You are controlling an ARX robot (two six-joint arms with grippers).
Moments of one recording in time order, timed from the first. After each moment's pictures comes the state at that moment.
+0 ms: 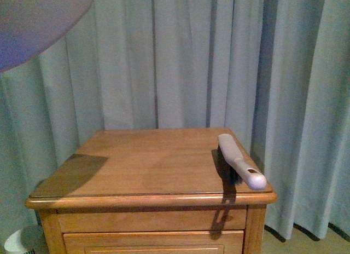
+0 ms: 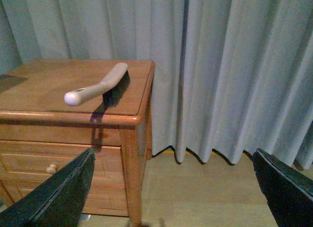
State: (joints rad) left arm 0.12 0.62 0.61 -0.19 0.18 0.41; right arm 0.00 0.00 0.02 0.00 0.00 0.00
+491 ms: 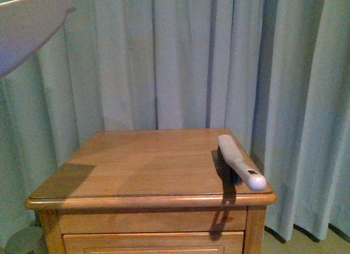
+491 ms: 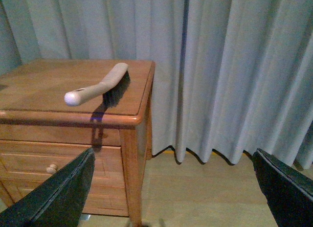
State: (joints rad) left arm 0.27 0.52 0.55 -0.26 0.32 0.42; right arm 0.08 0.07 0.04 -0.07 0.24 0.06
